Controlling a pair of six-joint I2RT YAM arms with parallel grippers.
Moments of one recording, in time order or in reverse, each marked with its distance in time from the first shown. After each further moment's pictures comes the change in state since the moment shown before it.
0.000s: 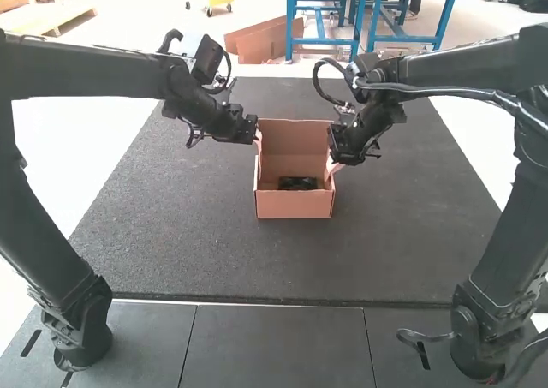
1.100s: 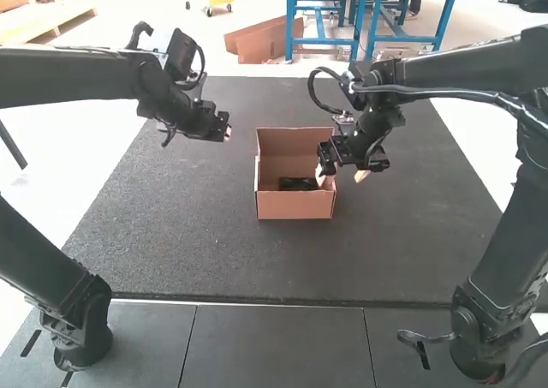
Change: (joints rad) left arm 0.084 -0.114 -0.041 -0.027 -0.177 0.060; right arm 0.021 -0.034 -0.003 -0.092 0.092 -0.074
